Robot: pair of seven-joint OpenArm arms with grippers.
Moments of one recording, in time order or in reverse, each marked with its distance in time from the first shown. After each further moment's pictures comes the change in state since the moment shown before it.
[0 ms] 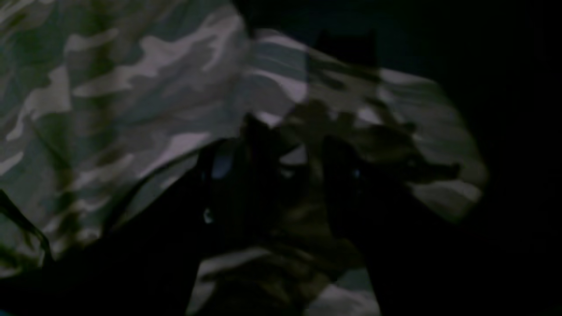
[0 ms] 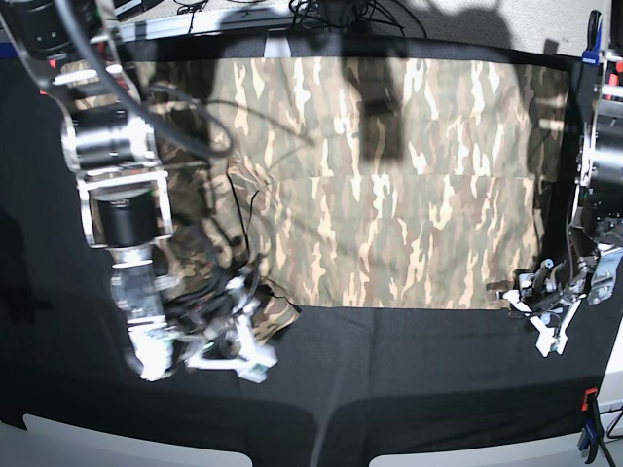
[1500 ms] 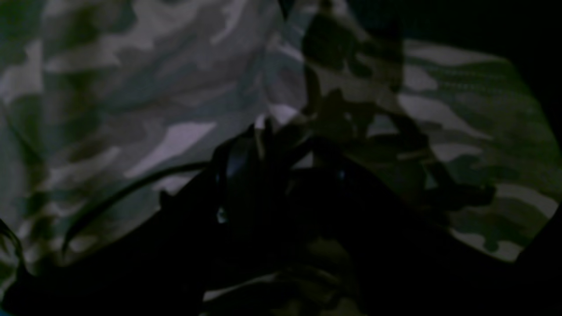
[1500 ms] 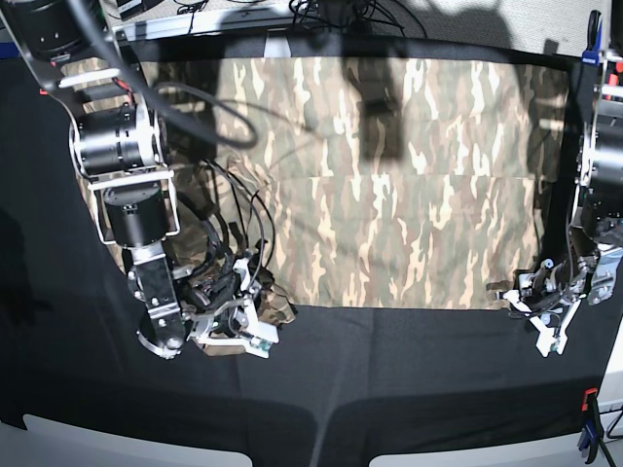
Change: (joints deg) left arm 0.0 0.0 0.0 0.0 0.0 0.0 0.0; right arm 0.9 -0.1 0.0 -10.2 -11.6 -9.0 13.4
